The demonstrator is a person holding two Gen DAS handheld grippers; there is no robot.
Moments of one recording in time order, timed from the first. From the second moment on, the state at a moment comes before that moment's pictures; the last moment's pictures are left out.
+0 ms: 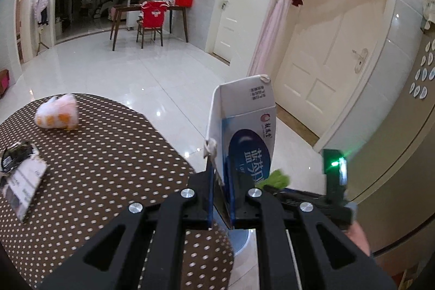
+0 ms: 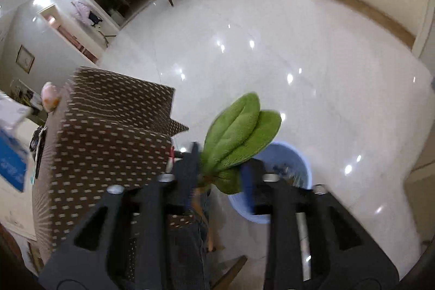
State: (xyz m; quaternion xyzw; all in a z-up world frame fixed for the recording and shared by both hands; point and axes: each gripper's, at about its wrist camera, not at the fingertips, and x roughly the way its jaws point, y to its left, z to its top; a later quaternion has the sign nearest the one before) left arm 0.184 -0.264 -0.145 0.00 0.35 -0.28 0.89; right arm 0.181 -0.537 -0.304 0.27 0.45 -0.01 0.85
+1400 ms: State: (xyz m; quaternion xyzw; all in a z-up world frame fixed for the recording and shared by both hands) left arm 0.205 -0.323 -0.179 0.04 0.40 -0.28 0.87; right arm 0.126 -0.558 -0.194 0.27 0.29 -0.08 0.92
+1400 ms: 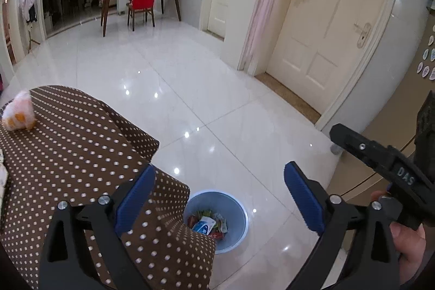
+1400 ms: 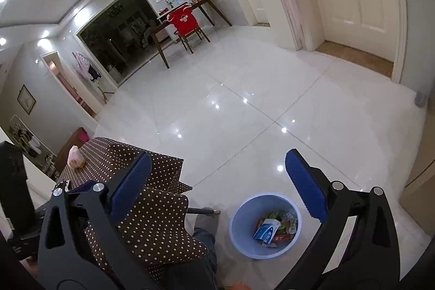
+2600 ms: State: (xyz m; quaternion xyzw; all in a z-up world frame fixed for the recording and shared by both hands) left arm 0.168 -0.089 -0.121 -0.03 0.31 -0.17 0.94; right arm 0.194 -0.345 -0.125 0.14 0.31 0.08 0.94
